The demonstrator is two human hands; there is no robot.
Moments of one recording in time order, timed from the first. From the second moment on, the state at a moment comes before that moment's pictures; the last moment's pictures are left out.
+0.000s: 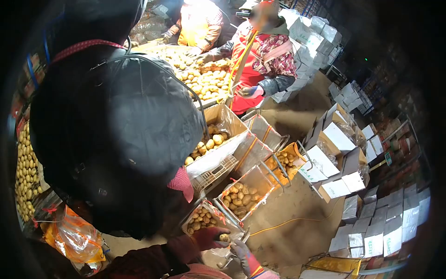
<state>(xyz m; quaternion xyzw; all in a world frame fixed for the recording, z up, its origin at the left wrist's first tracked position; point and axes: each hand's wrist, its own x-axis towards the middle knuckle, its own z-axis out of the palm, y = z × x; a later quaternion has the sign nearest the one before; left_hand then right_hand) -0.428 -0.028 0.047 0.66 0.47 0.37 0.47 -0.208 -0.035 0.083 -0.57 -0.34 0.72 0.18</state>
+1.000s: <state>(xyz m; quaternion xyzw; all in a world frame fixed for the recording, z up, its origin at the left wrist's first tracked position) -0.393 -0.003 -0.001 0.43 0.28 0.12 0.85 -0.195 0.011 0.106 -0.51 -0.72 0.48 0.03</state>
